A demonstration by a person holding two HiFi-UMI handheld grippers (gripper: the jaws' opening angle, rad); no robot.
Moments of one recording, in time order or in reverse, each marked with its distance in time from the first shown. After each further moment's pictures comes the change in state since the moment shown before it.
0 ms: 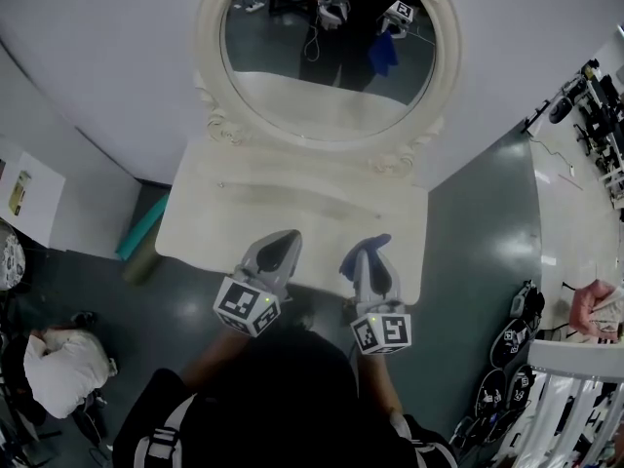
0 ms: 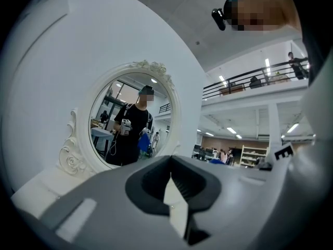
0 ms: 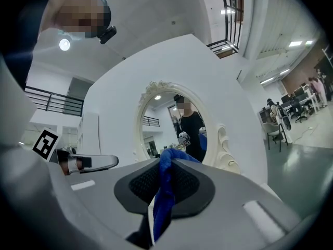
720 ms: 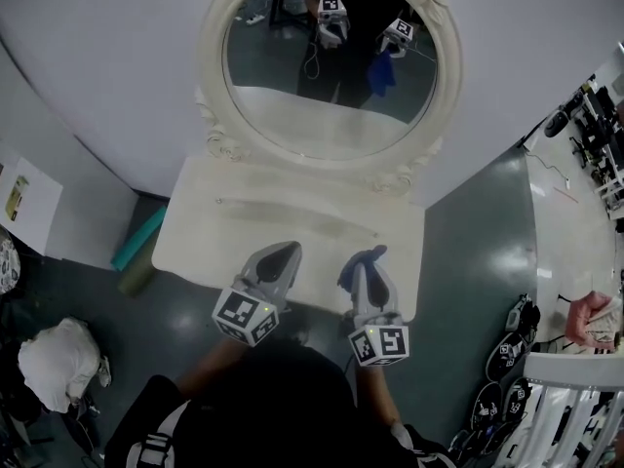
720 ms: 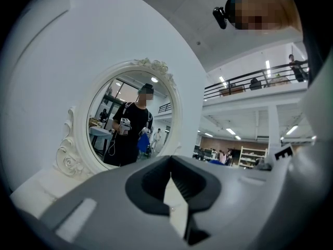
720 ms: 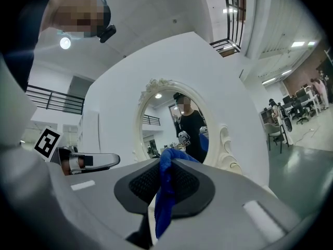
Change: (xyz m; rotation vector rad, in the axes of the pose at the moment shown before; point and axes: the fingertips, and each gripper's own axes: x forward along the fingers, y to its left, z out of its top) left arm 0.010 0.007 0.007 -0.008 0.004 -0.014; right arm 0.013 0.002 0.005 -0.012 0.015 0.006
